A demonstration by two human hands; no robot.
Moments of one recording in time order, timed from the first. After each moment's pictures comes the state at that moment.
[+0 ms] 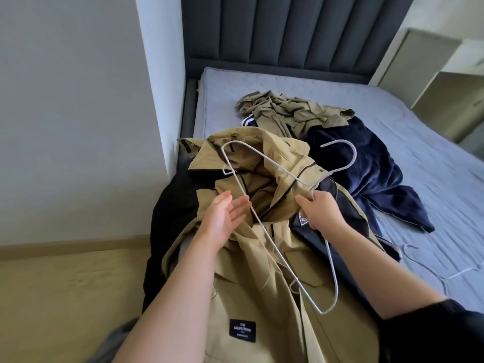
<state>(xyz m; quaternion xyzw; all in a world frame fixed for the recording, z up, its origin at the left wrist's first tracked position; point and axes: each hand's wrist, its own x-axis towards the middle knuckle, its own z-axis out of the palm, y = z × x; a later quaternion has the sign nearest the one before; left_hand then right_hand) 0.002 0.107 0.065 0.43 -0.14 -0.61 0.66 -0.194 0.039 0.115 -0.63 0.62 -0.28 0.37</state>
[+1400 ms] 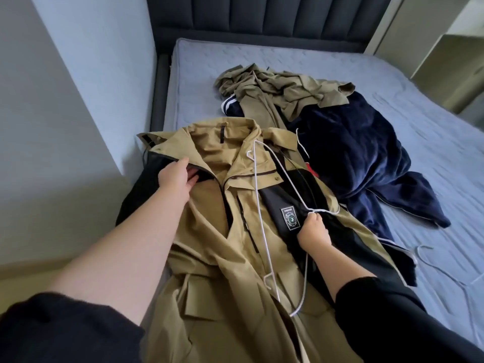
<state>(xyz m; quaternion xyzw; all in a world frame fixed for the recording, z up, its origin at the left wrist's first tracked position) 0.077 -0.040 0.046 0.56 -0.02 -0.49 0.66 -0.224 -0.057 -0.043 -0.63 0.75 -0.02 0.20</state>
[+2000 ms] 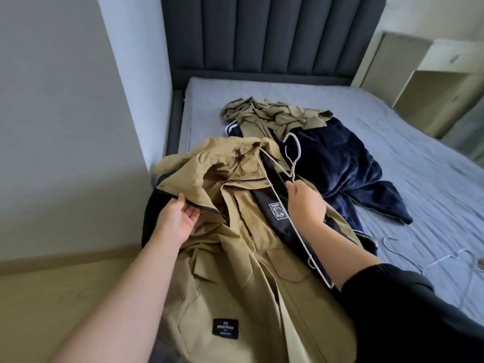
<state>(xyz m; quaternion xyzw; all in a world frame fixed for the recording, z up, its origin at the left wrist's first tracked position) 0.024 0.116 0.086 0.42 0.00 -0.53 0.74 -0.215 0.024 0.103 -0.71 0.65 -0.25 0.07</state>
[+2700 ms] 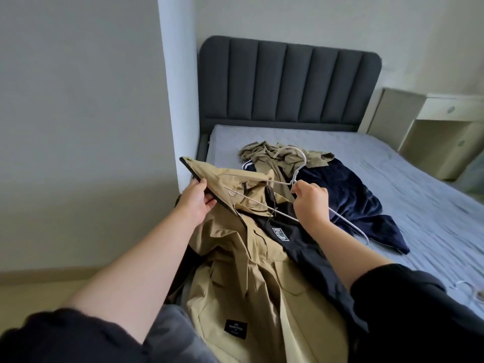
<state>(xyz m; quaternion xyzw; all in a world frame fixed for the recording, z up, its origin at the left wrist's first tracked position) 0.007 0.160 0.209 0.49 -0.16 -0.48 0.71 -0.224 0.081 0.203 -0.77 0.51 -0.37 0.03</state>
